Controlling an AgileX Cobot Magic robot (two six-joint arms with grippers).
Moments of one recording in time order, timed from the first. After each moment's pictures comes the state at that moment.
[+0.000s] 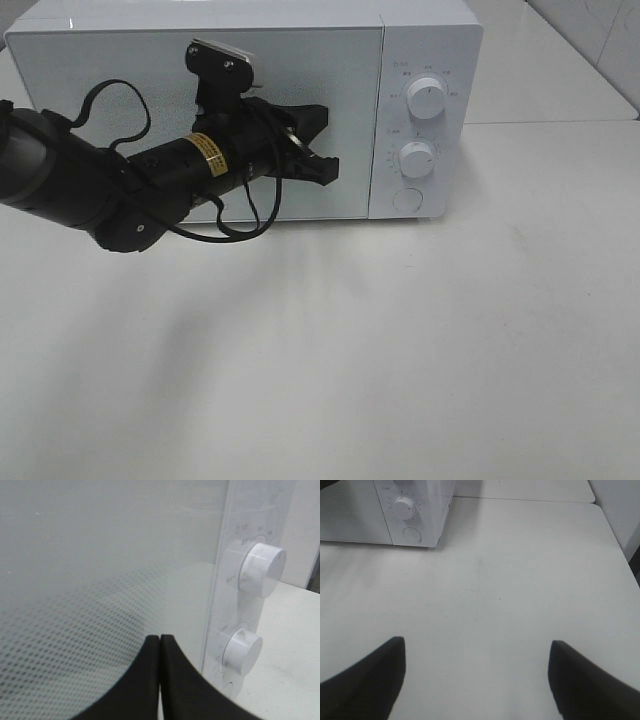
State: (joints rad) left arm -0.56 2.14 -1.10 0.30 -0.89 -0.21; right arm 0.12 0.00 -0.51 -0.08 1.02 0.06
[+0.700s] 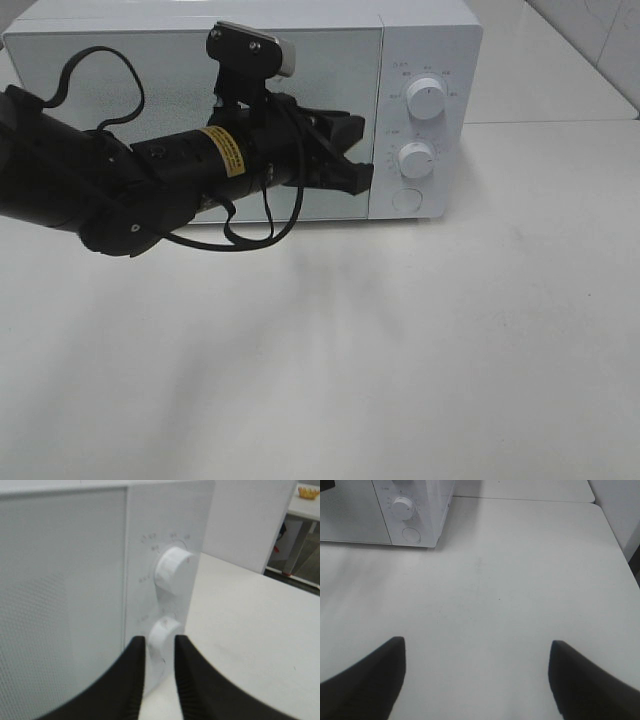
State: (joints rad) left arm -0.69 1.96 -0.99 0.26 -0.72 -0.26; right arm 0.12 0.00 -0.51 -0.08 1.02 0.06
